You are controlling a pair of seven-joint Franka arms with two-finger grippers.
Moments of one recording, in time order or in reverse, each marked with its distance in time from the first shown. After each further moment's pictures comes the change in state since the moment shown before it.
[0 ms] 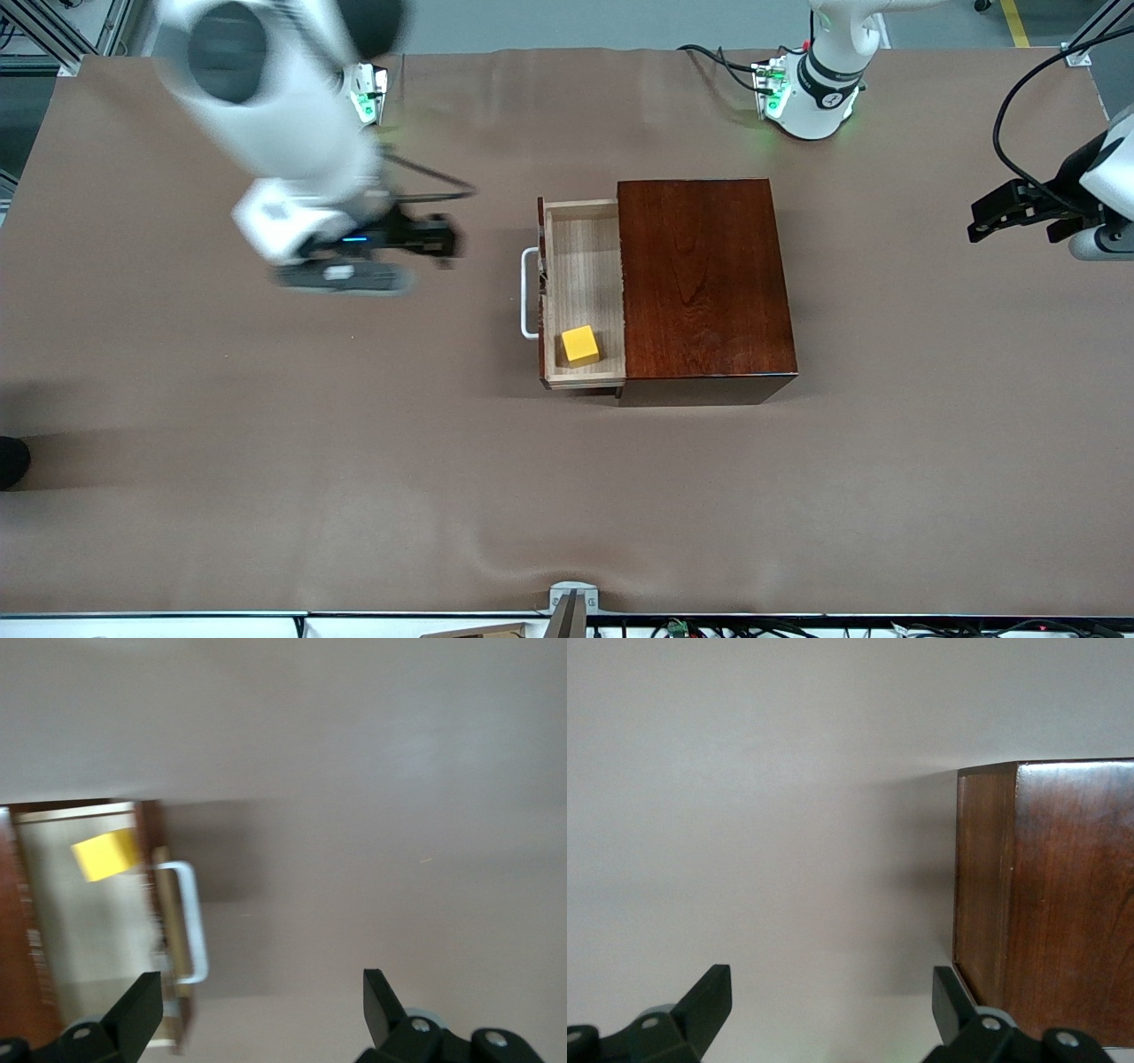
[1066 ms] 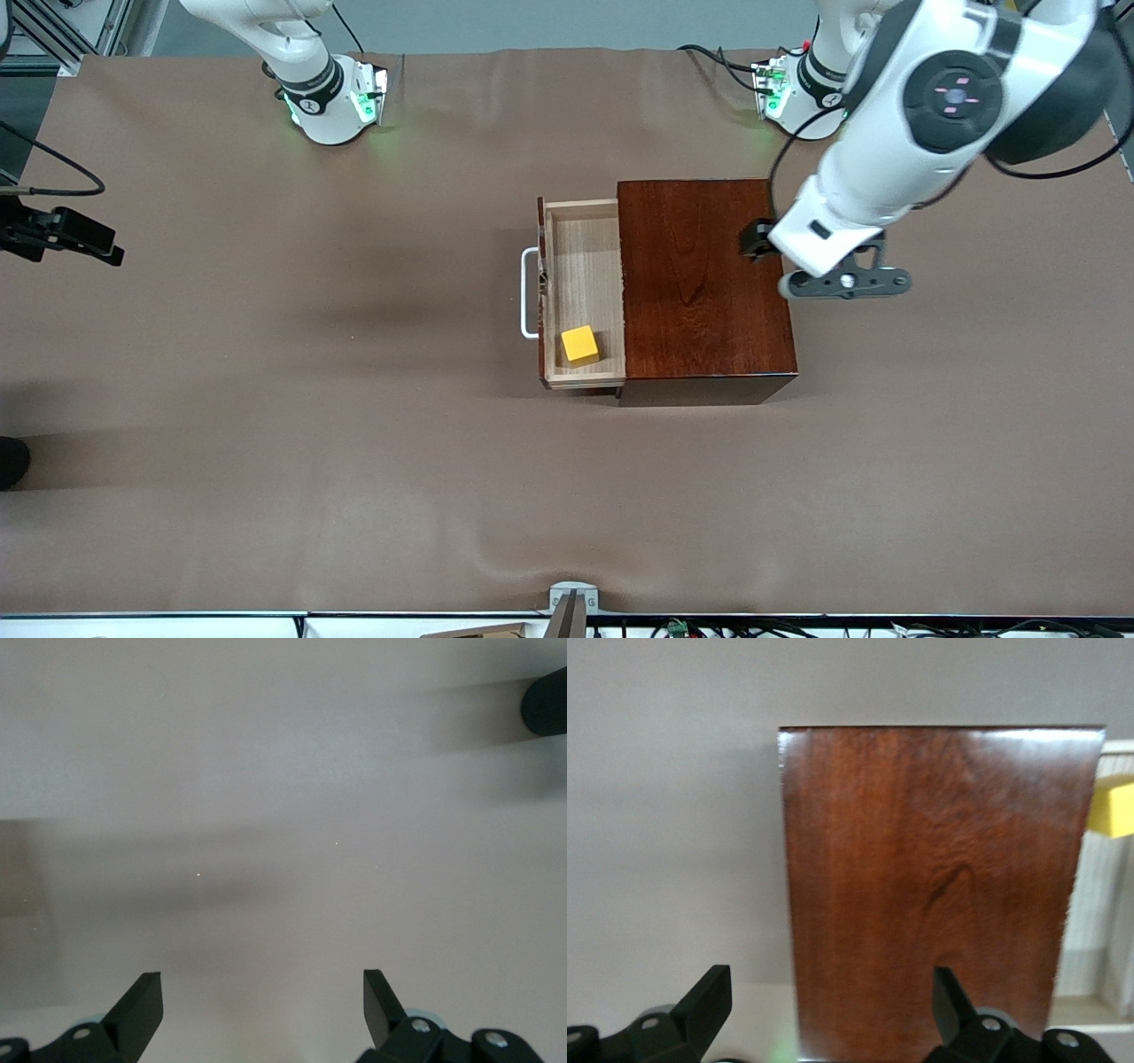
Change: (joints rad) left arm -0.360 0.228 -0.081 0.135 -0.002 0.005 -0.521; right arm -0.459 -0.229 -0.003 -0.275 -0.110 0.028 -0.452
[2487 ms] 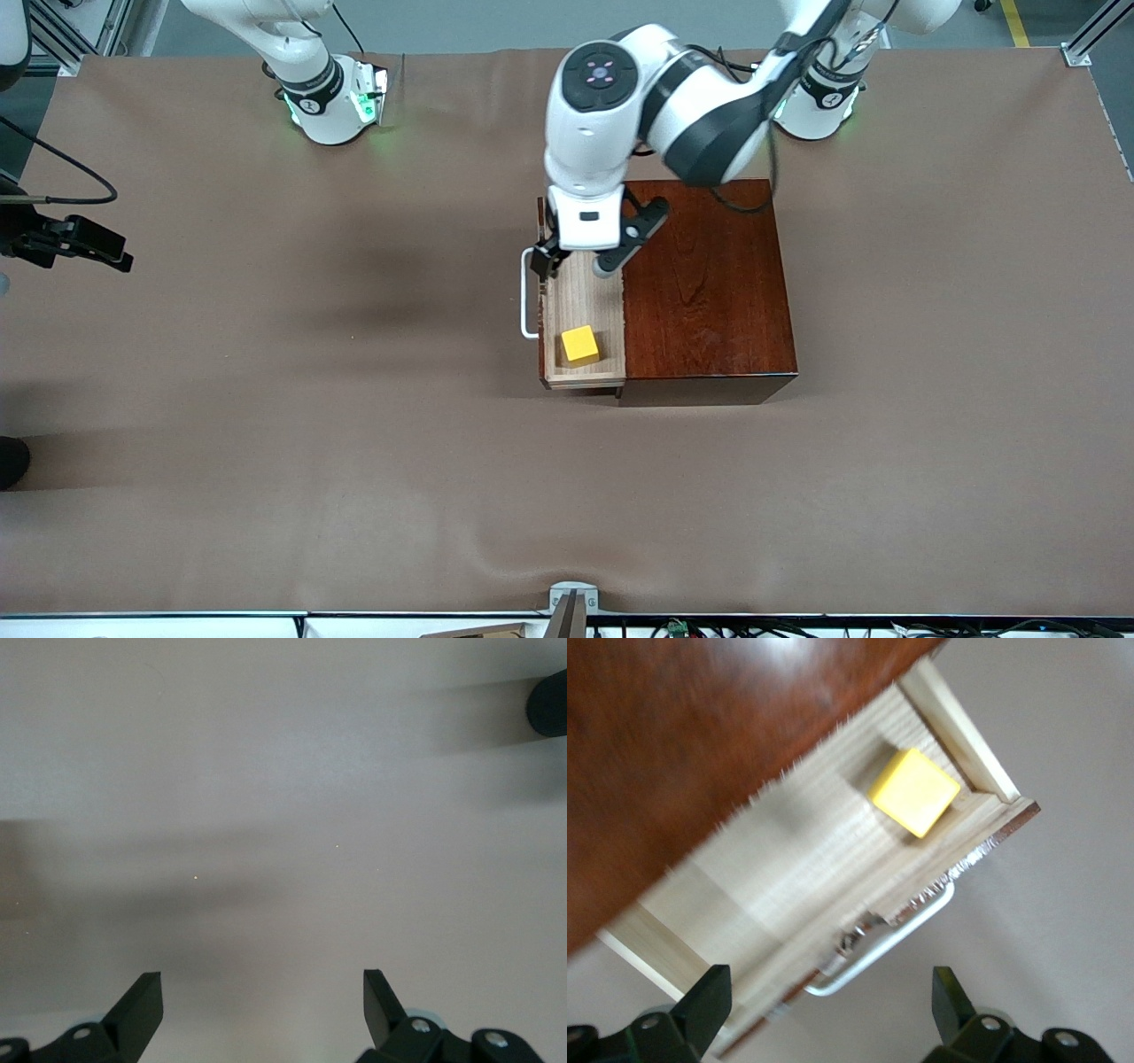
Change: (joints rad) left arm -0.410 0.281 0.007 0.136 0.000 0.365 -1.294; right arm -0.055 -0.019 0.058 -0.055 -0.004 0.038 0.000
